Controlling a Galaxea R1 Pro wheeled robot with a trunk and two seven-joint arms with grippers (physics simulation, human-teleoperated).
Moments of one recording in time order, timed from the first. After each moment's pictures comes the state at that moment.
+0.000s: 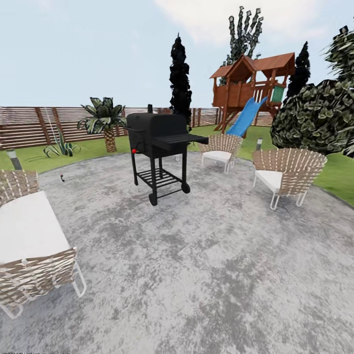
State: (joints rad) left arm -0.17 0.03 0.00 -0.28 -0.01 -0.30 0.00; right arm -0.04 -0.03 0.00 -0.51 0.01 -0.46 0.00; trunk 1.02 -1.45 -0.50
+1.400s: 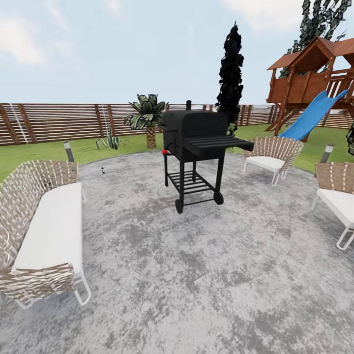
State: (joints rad) left arm -0.18 0.03 0.00 -0.28 -0.01 -0.30 0.00; right arm -0.04 -0.03 0.00 -0.51 0.01 -0.46 0.00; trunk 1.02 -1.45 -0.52
